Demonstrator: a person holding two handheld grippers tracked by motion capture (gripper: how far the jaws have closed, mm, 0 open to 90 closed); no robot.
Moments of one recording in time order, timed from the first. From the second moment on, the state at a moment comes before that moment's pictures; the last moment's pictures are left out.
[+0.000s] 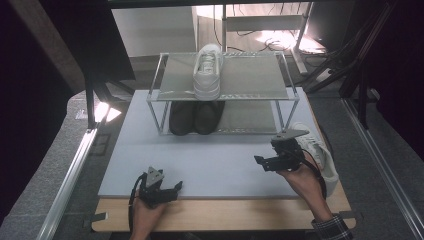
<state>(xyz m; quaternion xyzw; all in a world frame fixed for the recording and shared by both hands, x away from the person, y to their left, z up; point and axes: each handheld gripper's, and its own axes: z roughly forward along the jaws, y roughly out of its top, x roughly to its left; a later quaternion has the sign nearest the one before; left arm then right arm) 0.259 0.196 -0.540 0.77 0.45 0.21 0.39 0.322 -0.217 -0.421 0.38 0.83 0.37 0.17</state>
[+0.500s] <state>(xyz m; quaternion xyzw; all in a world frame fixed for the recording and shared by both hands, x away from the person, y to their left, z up) 0.259 0.197 -0.540 0.78 0.45 0.21 0.39 0.314 -0.261 -0.413 0.43 0.81 0.34 0.18</state>
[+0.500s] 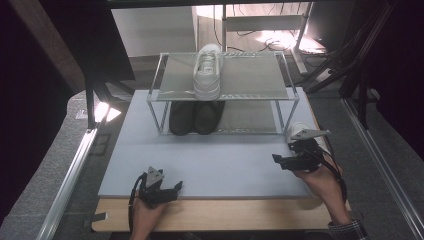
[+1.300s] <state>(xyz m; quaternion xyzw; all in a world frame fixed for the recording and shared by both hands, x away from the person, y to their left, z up) 0.259 0.197 -0.540 0.77 0.45 0.21 0.39 0.289 -0.325 -0.404 0.50 0.78 0.31 0.22</state>
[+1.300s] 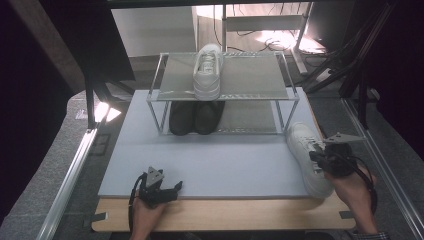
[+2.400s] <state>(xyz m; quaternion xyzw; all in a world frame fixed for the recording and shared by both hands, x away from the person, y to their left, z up) 0.259 0.197 -0.540 0.77 0.45 0.21 0.39 0.235 -0.351 -0.427 0.51 0.79 0.28 0.17</state>
